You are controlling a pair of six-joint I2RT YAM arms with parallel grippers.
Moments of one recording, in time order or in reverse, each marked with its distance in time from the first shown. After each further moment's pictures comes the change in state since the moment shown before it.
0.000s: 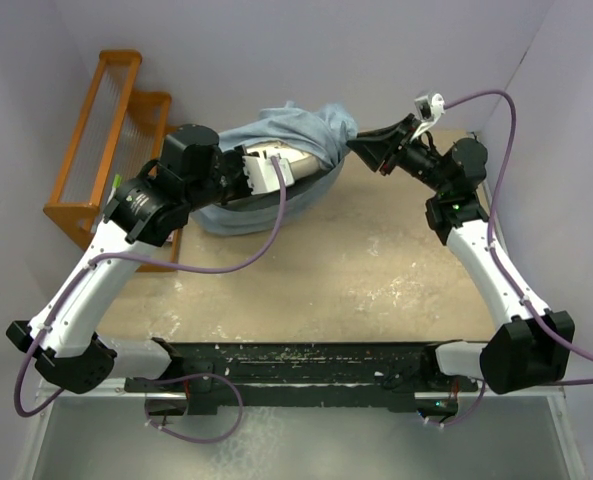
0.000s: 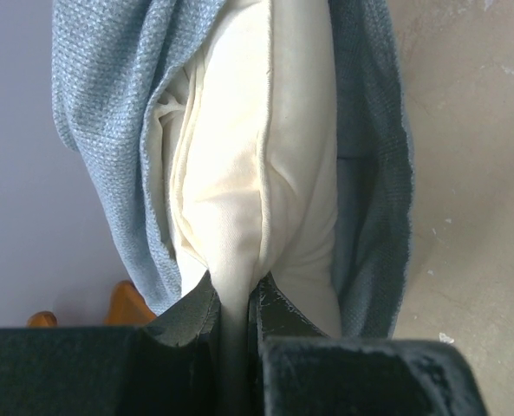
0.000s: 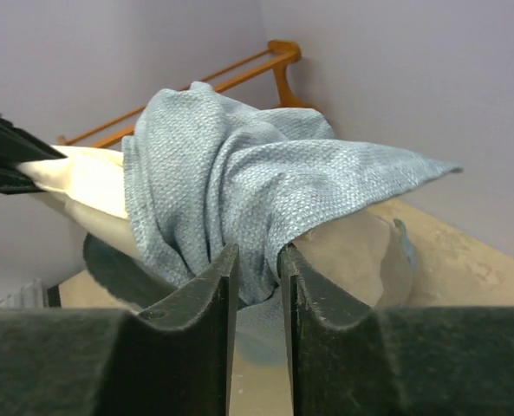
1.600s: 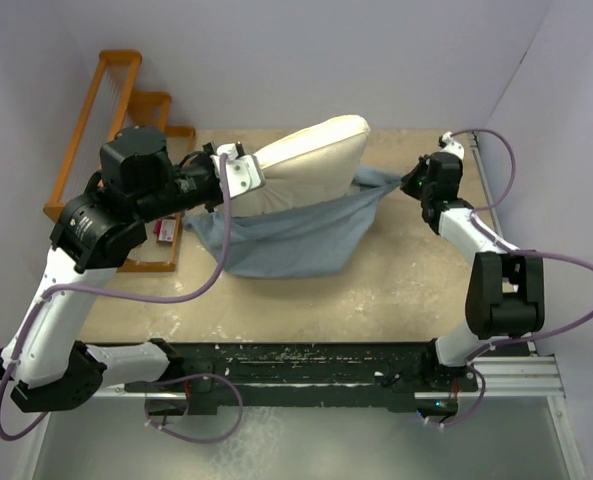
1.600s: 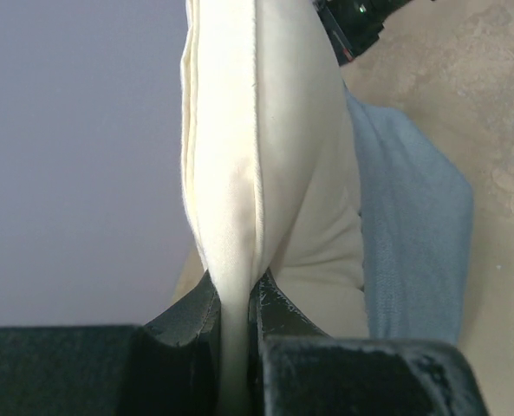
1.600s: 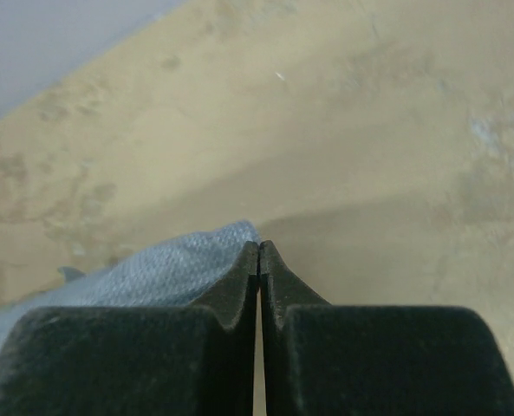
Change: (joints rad) left arm 0.000 -0.098 0.127 -0.031 0.254 -0.146; right arm -0.169 0.279 -0.114 -0.301 0.752 0.056
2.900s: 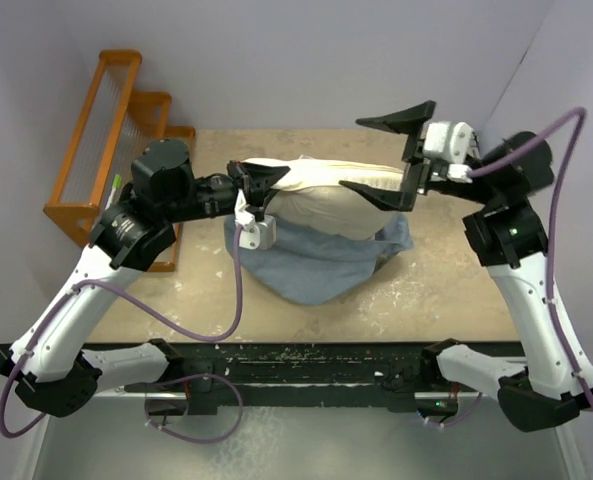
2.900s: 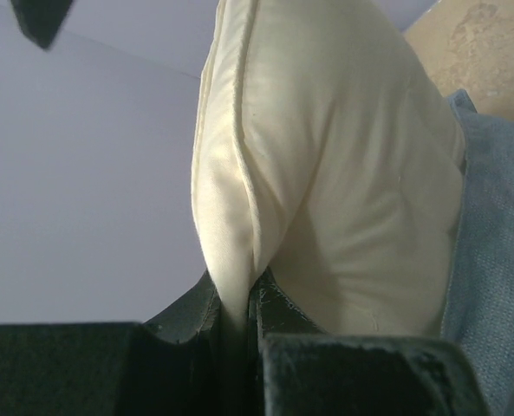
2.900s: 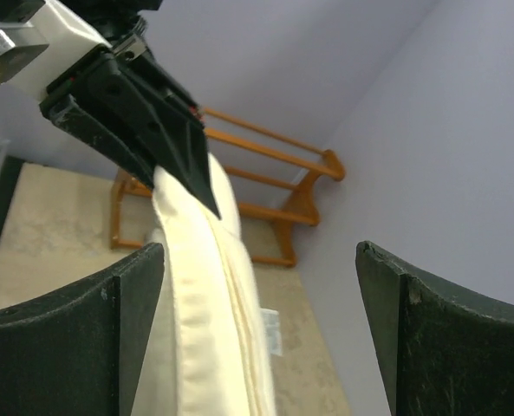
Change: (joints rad) left arm -0.010 -0.057 -0.300 0.369 0.323 0.465; right arm 0.314 -0.469 0.504 -0.175 -1.005 -0.729
